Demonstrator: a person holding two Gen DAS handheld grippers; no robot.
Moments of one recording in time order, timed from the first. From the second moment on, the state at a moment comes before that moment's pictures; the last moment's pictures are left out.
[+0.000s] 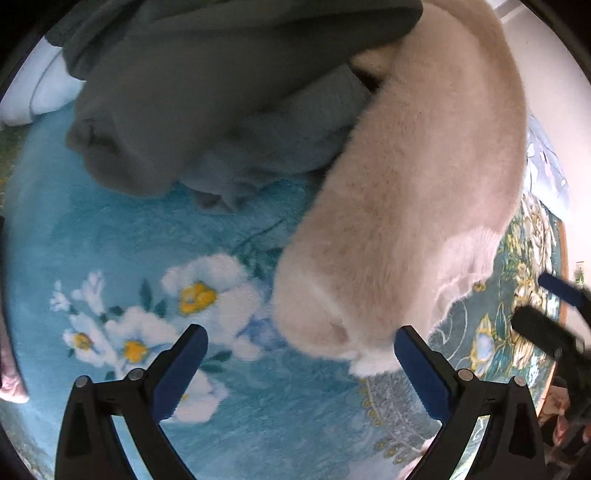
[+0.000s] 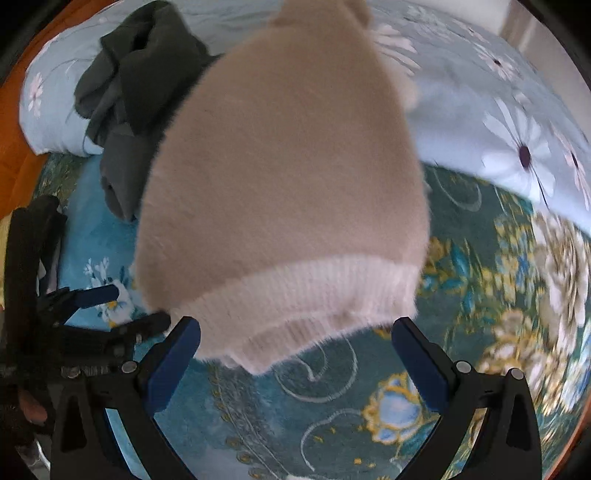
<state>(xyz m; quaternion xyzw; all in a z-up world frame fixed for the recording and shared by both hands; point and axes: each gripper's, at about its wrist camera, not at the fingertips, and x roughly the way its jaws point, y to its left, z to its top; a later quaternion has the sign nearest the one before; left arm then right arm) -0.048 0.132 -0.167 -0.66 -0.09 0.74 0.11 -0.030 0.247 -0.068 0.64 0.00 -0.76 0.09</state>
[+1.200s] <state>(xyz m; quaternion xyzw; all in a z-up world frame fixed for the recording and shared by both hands) 0.116 0.112 0.112 -0.52 -0.20 0.80 0.24 0.198 0.369 0.072 0.59 -0.25 -0.77 -0.01</state>
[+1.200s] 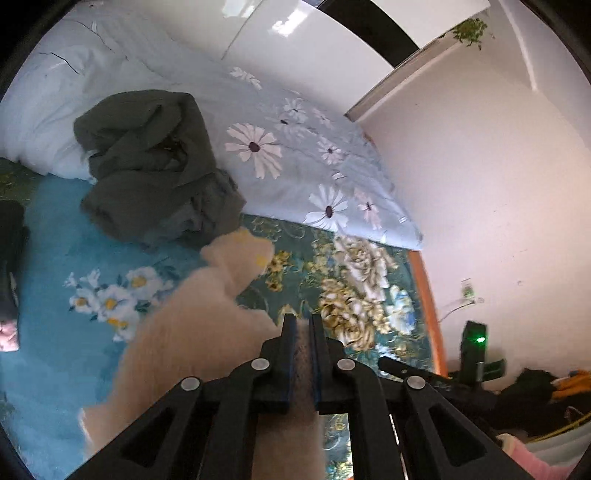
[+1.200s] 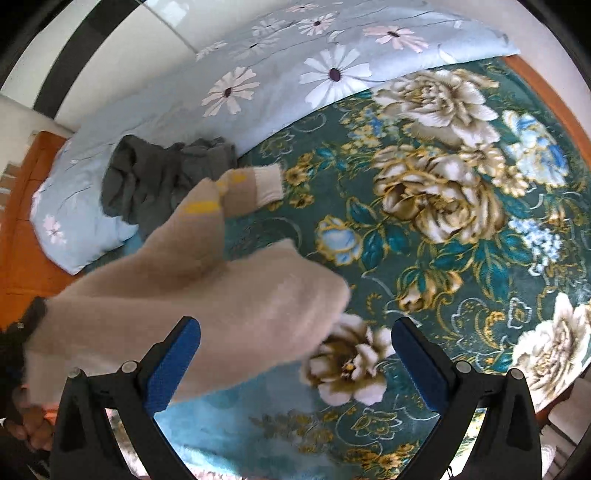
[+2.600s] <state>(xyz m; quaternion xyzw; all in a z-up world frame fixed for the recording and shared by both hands) 0.221 -0.009 0.164 -0.42 -0.23 0.88 -0.03 0.148 0.345 0.171 0.44 -0.15 -0.87 0.16</state>
